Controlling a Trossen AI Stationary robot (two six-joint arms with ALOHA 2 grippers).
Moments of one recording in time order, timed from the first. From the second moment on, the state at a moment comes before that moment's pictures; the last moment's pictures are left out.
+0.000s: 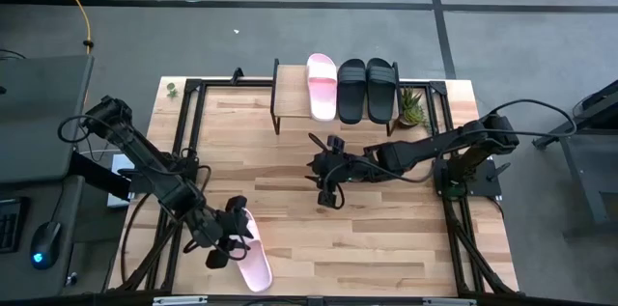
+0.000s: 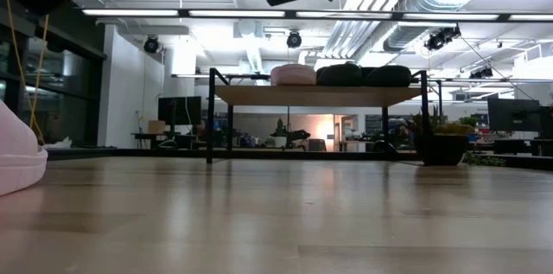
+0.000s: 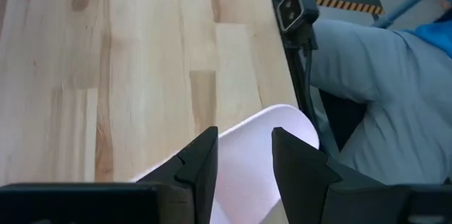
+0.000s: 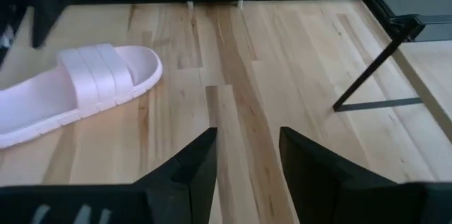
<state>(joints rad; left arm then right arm) -0.67 1.28 0.81 -0.34 -0.23 -0.64 0.22 1.64 1.34 -0.35 0.34 0.16</state>
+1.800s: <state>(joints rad) -0.72 1.54 1.09 -0.25 -0.19 -0.52 0.24 1.64 1.34 -0.36 0.33 0.23</state>
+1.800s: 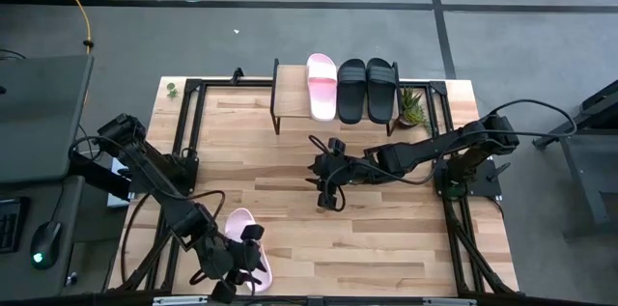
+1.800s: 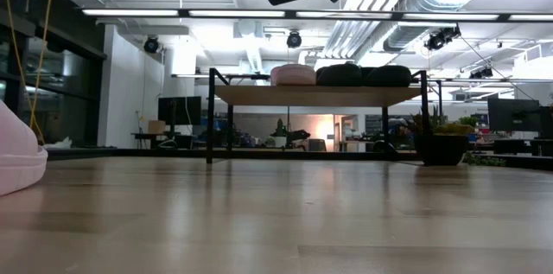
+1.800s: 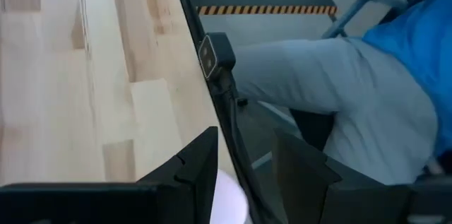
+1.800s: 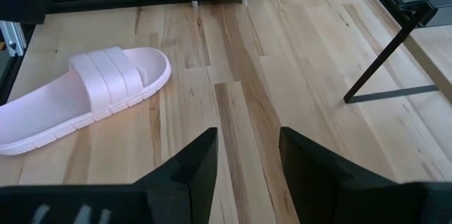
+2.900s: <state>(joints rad) -0.86 1.83 1.51 -0.97 -0.62 -0.91 0.24 1.64 1.34 -0.36 0.32 0.24</state>
